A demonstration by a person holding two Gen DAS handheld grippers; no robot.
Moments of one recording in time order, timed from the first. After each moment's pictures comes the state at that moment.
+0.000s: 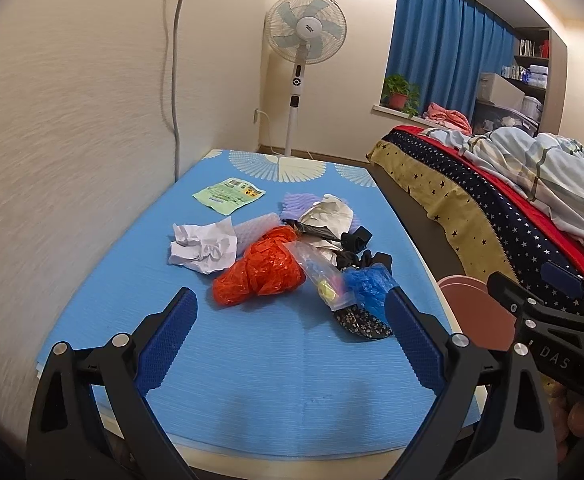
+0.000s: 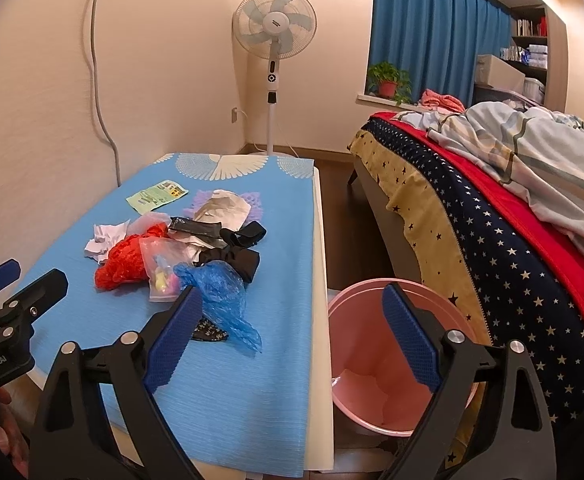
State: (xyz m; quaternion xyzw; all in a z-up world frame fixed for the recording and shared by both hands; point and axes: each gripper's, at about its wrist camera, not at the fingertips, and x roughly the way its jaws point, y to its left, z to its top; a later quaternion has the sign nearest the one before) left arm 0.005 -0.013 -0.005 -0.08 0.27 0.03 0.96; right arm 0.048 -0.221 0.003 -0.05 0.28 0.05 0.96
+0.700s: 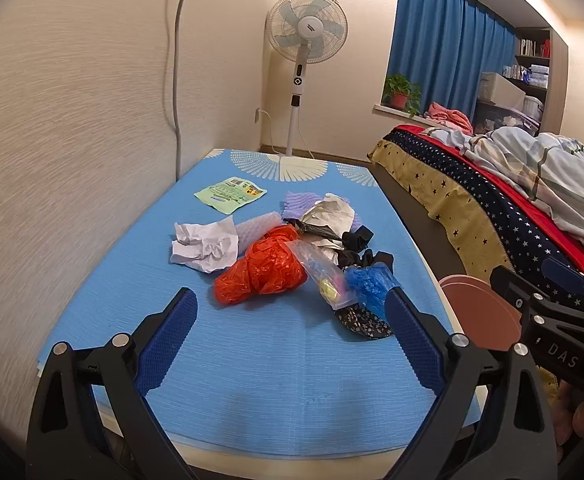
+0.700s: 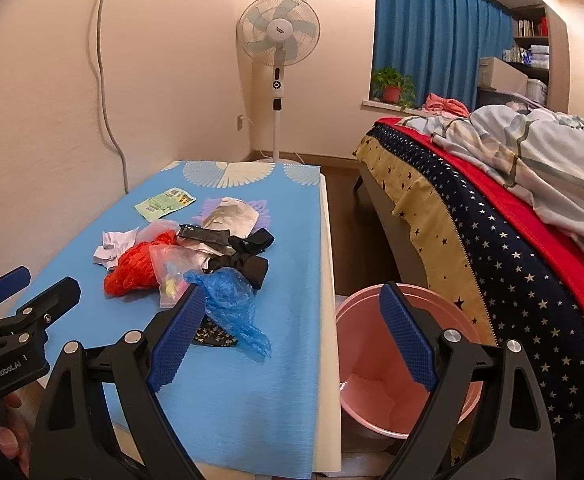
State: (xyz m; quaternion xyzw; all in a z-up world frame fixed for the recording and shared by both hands) left arm 0.005 -0.012 -0.006 -0.08 0.27 0.04 0.96; right arm 0.044 -0.219 0.007 -0.04 0.27 0.06 0.96
